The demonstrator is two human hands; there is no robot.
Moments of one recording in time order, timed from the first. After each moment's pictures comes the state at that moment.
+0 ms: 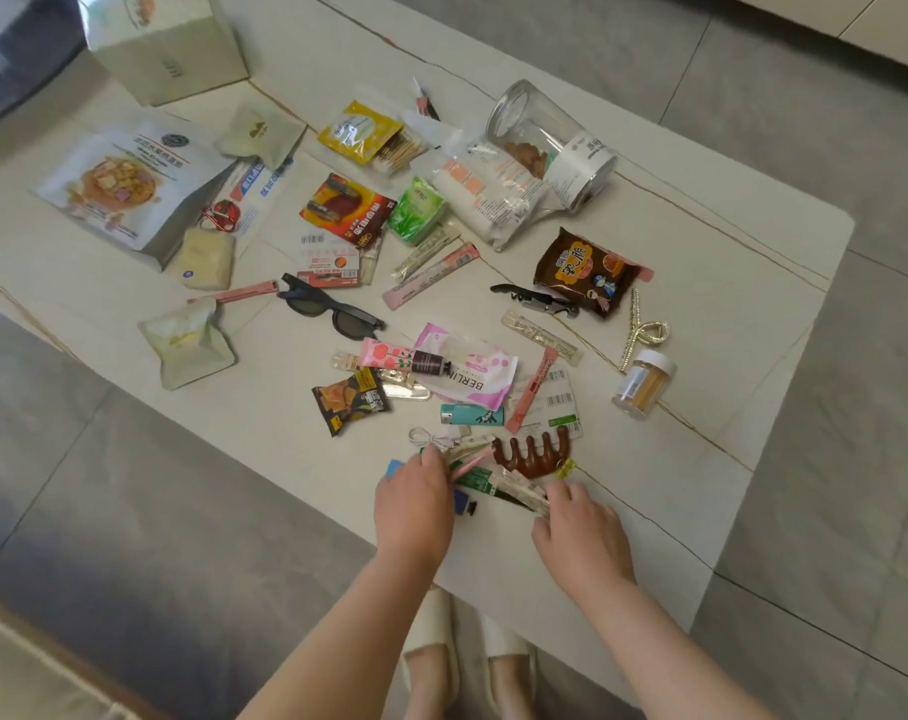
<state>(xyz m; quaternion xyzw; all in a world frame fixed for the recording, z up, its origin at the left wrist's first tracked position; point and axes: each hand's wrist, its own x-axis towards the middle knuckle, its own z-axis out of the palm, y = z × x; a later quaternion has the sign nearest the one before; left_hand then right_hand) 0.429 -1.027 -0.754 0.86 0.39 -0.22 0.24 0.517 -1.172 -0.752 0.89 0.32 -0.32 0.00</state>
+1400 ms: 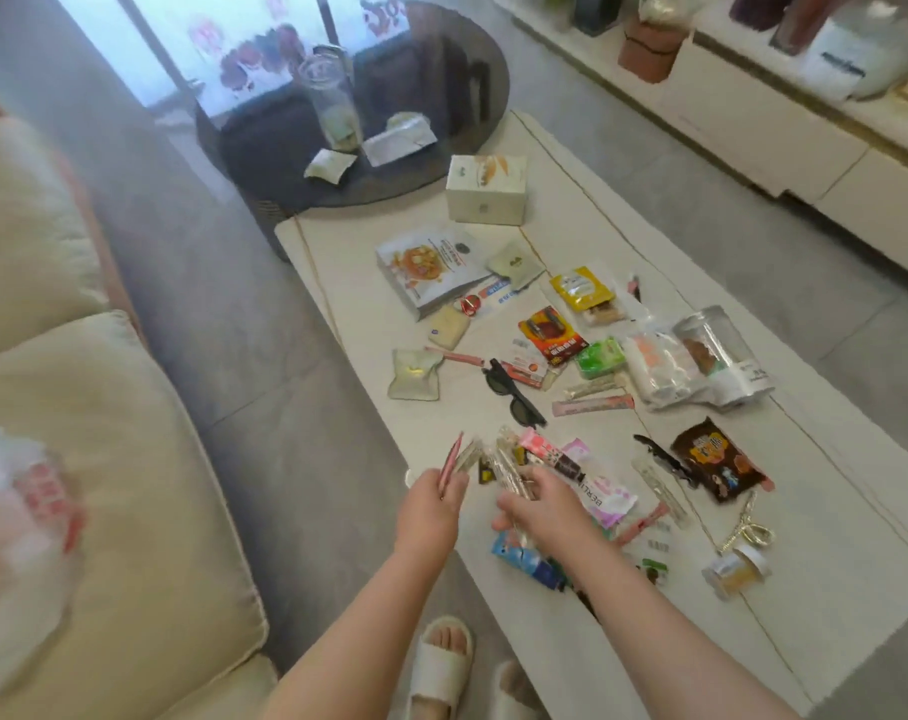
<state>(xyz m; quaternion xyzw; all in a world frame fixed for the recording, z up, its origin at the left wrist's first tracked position) 0.341 -0.953 -0.604 0.54 0.68 0.06 0.49 0.471 -0.996 -0.590 0.71 0.20 -0.60 -0.31</state>
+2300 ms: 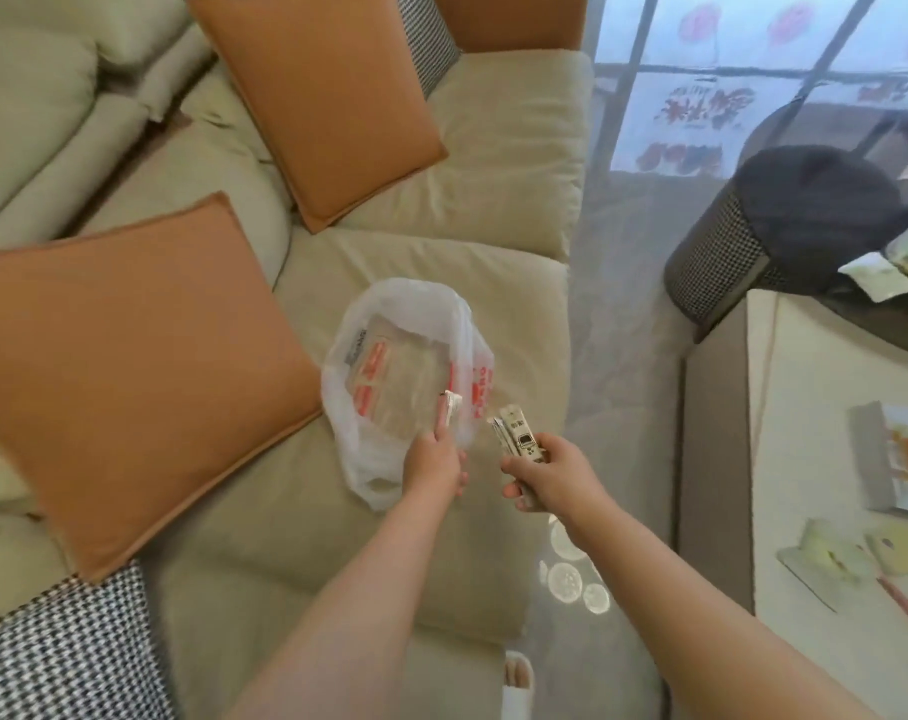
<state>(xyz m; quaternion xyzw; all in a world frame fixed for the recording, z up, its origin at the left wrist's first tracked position) -0.116 -0.866 -0.556 0.07 0.83 0.35 0.43 0.011 -0.822 -0.540 0.54 0.46 -0.70 -0.08</state>
